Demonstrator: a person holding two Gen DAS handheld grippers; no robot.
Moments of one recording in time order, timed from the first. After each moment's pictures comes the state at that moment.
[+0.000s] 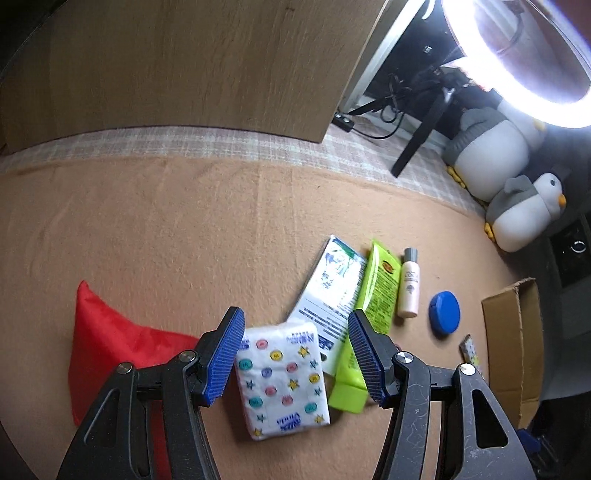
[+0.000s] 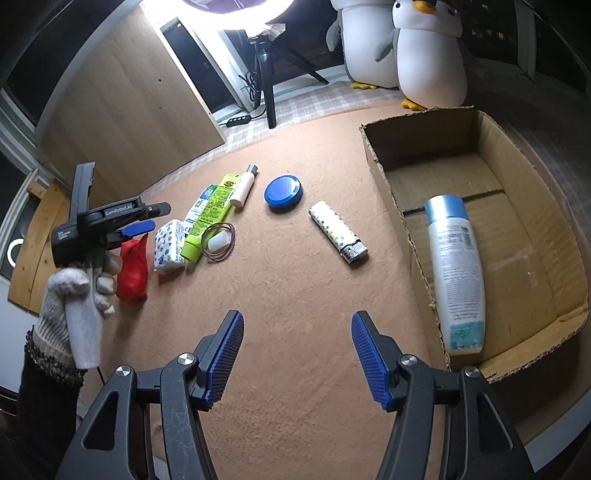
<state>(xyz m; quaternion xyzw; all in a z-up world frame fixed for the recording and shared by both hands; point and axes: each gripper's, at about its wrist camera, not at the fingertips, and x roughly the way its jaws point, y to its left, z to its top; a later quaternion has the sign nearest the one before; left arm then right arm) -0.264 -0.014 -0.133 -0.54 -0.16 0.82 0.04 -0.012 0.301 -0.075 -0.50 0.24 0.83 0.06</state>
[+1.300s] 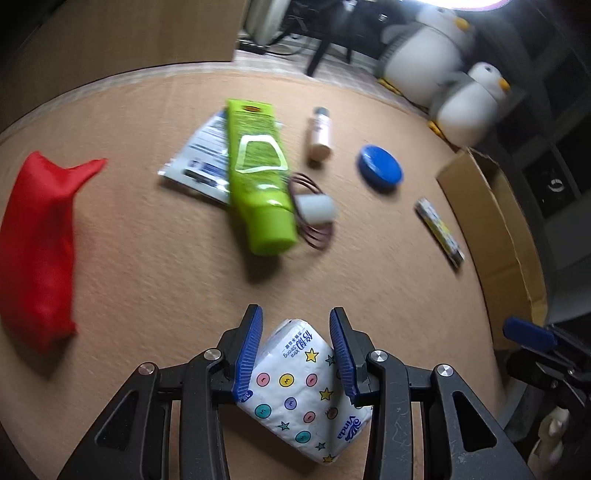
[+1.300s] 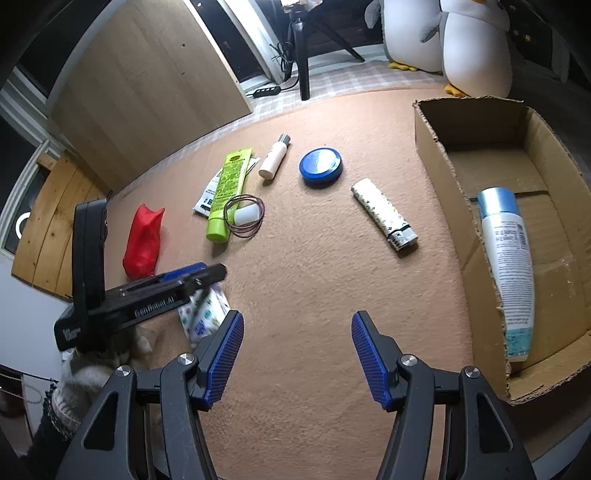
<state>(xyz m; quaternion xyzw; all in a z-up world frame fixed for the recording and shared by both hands) -0.150 0.080 -0.166 -0.56 -0.10 0.81 0.13 -0.039 0.273 -0.097 -0.52 0.22 0.82 0.01</state>
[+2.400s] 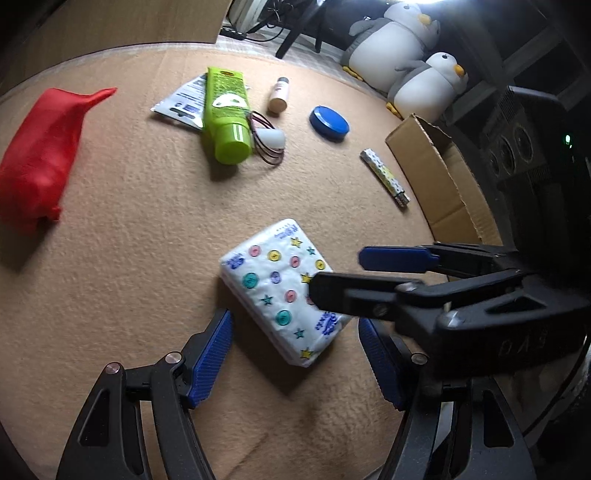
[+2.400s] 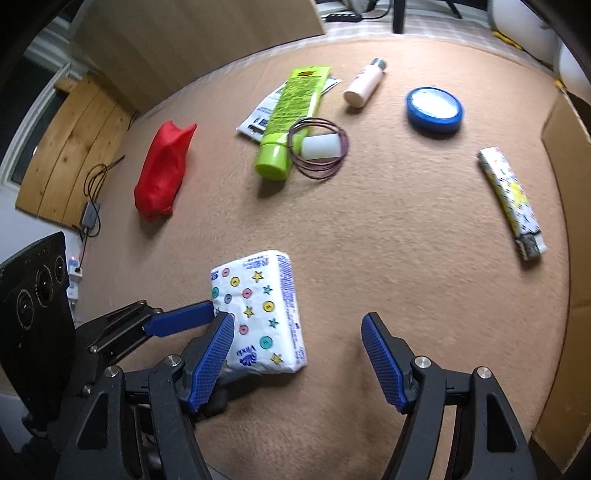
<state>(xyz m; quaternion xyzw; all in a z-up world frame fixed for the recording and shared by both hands) -0.075 0.081 -0.161 -0.56 -0.15 0.79 0.18 -0.092 0.211 -0.147 -0.61 0.16 0.77 -0.11</state>
